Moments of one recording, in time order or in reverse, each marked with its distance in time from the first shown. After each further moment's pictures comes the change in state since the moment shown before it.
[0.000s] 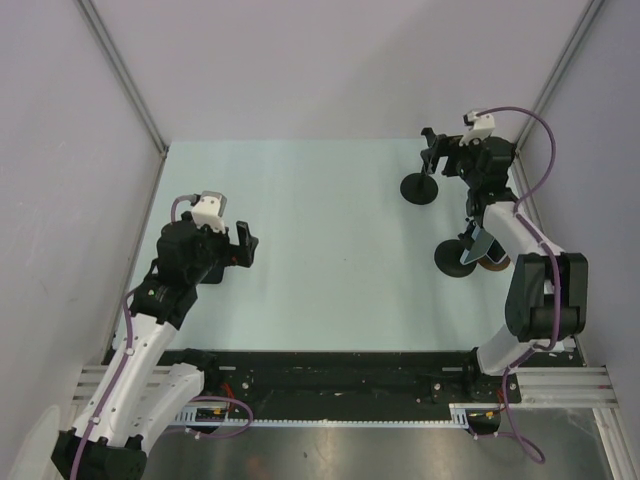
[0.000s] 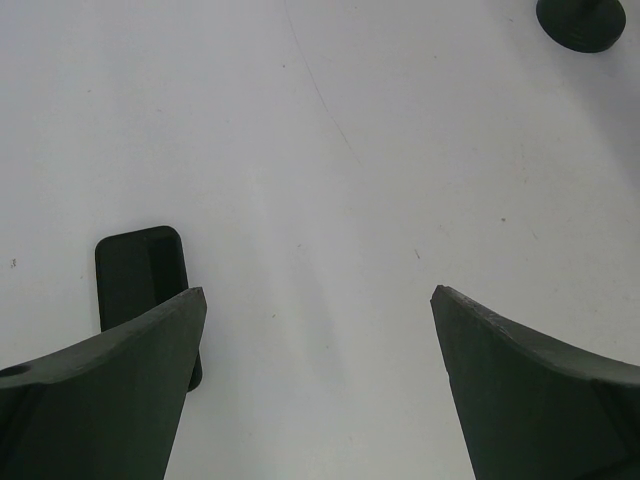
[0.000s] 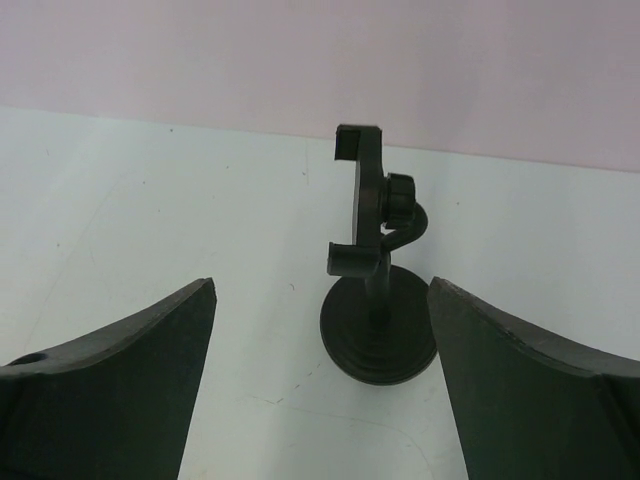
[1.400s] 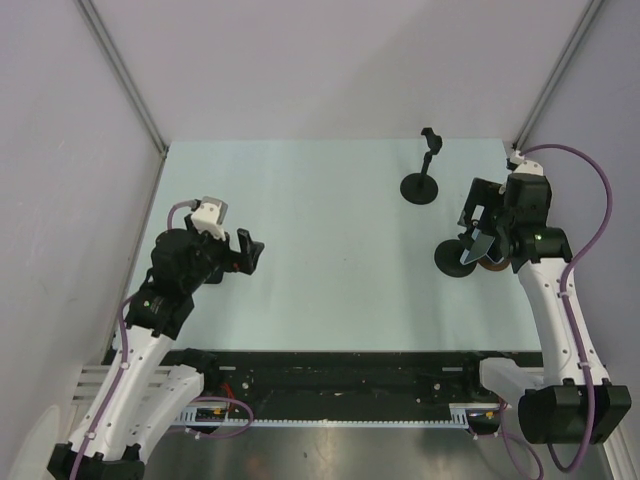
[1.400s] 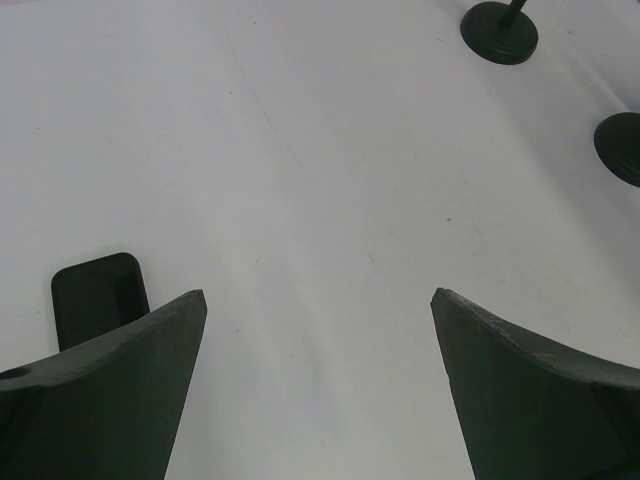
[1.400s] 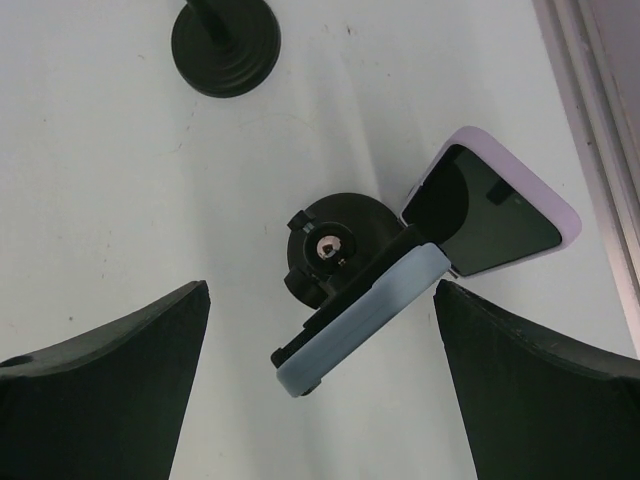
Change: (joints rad) left arm -0.021 -0.076 -0.017 0.004 0.082 -0.007; right arm -0.010 -0.603 -0.050 -0.995 0.425 0.132
